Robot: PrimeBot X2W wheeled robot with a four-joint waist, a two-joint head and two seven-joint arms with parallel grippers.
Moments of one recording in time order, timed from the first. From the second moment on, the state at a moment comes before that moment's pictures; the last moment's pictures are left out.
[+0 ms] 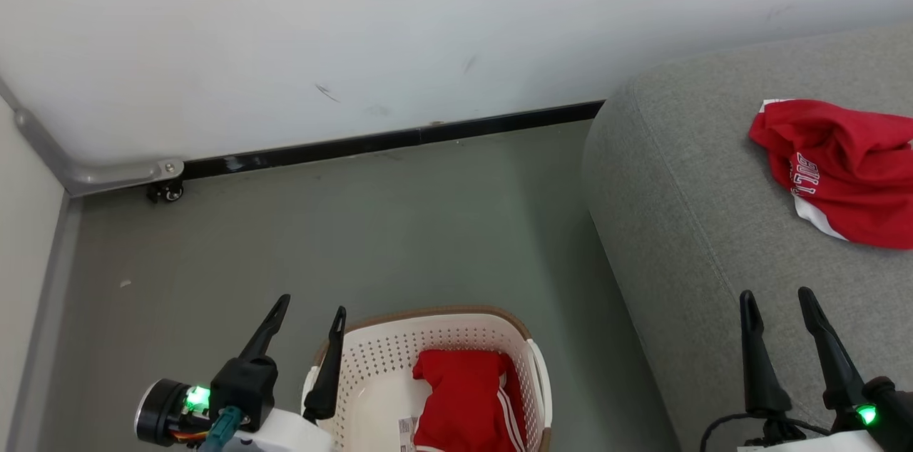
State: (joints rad) left arm -0.09 0.15 -0.26 0.30 -0.11 0.04 -0.26; right arm 0.14 -0.04 -0.09 0.03 0.18 0.13 -0.22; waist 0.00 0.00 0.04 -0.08
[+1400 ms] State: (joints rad) left arm -0.43 0.16 -0.35 0.56 0.01 -0.02 -0.25; right arm -0.07 -0.04 -0.09 -0.07 0.22 0.13 -0.25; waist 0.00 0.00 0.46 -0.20
